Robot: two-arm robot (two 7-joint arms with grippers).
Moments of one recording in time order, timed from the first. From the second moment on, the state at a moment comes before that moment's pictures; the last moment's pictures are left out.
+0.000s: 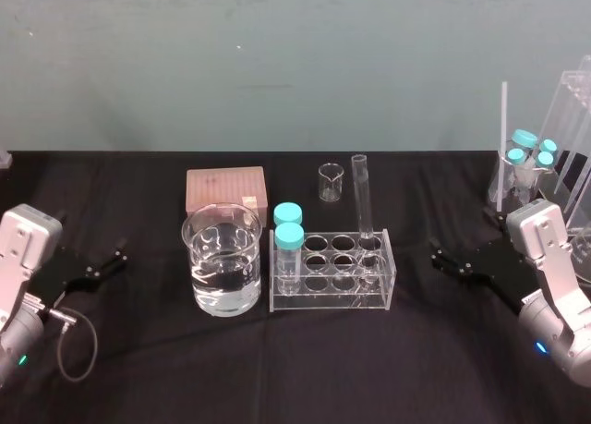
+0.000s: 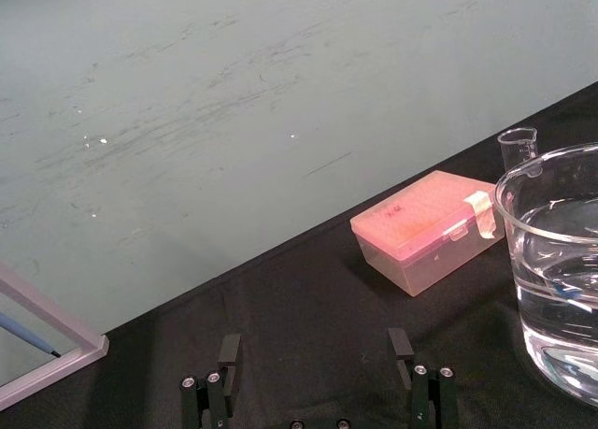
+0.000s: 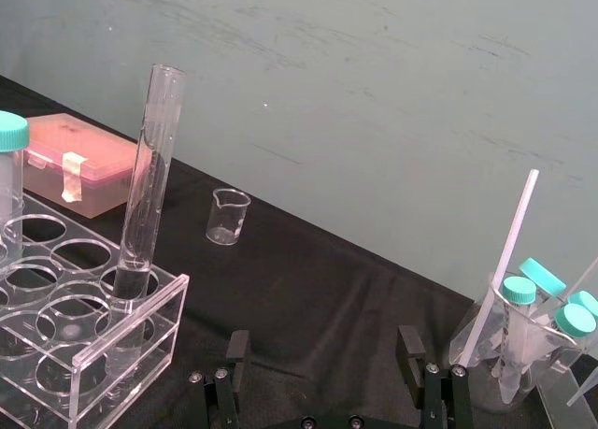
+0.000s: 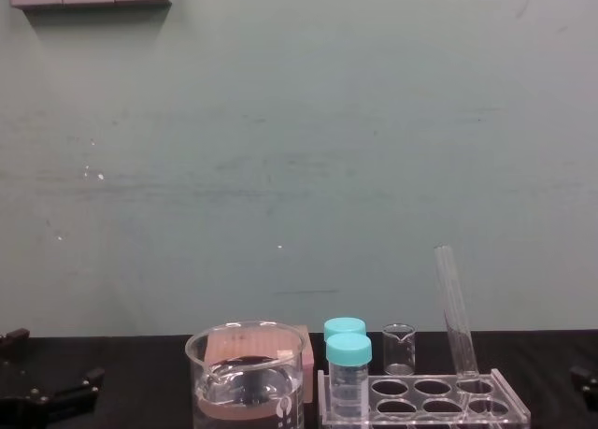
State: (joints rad) left arm -0.20 0.60 0.45 -1.41 -0.25 -0.12 0.03; right arm 0.20 0.60 -0.45 -1.41 0.25 -0.12 -0.03
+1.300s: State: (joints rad) left arm -0.20 0.60 0.45 -1.41 -0.25 -0.12 0.03; right arm 0.29 0.57 -0.34 -1.46 0.60 -0.01 0.43
